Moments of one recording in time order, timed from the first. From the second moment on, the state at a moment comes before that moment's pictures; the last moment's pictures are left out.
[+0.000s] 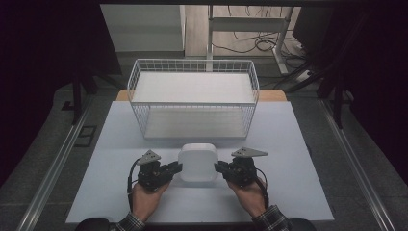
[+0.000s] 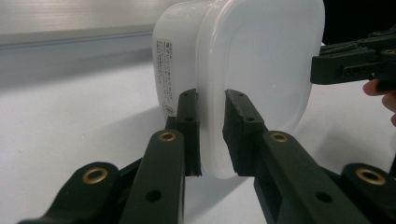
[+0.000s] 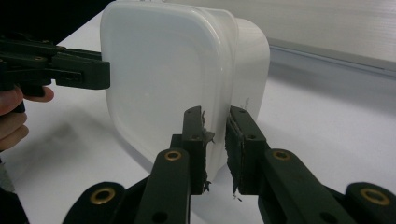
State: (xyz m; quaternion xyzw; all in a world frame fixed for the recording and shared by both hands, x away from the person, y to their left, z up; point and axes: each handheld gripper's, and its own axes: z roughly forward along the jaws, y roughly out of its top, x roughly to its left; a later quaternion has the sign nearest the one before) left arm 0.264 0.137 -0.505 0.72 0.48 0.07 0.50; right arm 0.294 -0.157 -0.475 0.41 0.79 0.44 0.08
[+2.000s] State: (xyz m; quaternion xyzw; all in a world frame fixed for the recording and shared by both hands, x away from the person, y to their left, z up) left arm 0.372 0.141 -0.499 0.71 0.50 0.13 0.48; right arm 0.402 -0.127 -0.479 0.42 0.78 0.45 0.14
